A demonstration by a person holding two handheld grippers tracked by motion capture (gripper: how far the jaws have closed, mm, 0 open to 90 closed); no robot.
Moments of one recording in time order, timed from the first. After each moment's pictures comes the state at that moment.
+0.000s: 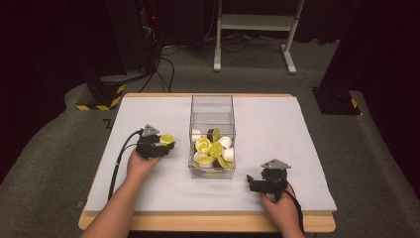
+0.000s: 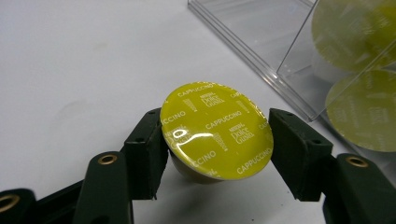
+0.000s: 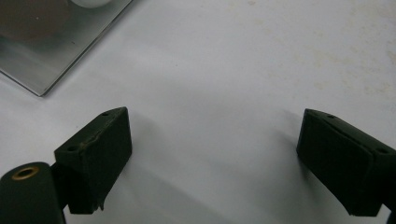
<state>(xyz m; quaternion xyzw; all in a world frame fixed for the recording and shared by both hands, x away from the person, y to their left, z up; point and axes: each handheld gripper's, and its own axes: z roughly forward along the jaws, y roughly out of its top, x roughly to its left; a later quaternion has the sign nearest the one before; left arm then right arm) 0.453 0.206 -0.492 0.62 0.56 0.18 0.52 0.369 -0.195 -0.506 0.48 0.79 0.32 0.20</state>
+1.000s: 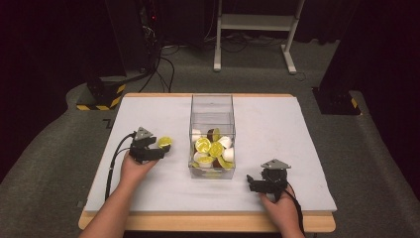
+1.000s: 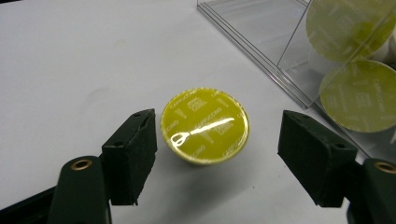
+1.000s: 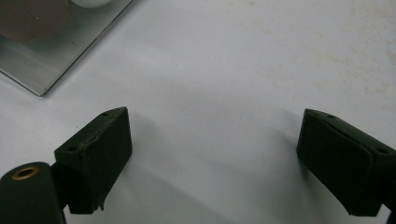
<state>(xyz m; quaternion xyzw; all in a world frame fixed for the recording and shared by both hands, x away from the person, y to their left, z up) 0.432 0.223 -0.482 0.62 0.56 0.19 0.52 0.369 -0.195 -0.506 0.48 0.79 0.32 0.21</state>
